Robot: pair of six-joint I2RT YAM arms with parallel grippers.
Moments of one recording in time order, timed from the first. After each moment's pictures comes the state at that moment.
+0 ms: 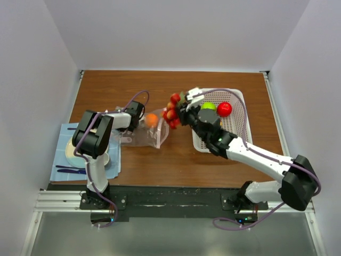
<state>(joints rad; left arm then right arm) -0.32 1.97 1.06 -0.30 -0.69 0.70 0.83 1.28 0.88 0.32 0.31 0.11</state>
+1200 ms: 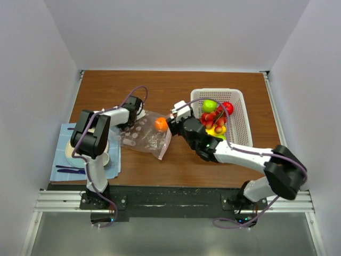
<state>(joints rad) -0.29 1.95 1.14 -0.40 -0.54 0.67 0.92 1.40 0.81 0.38 0.50 -0.03</state>
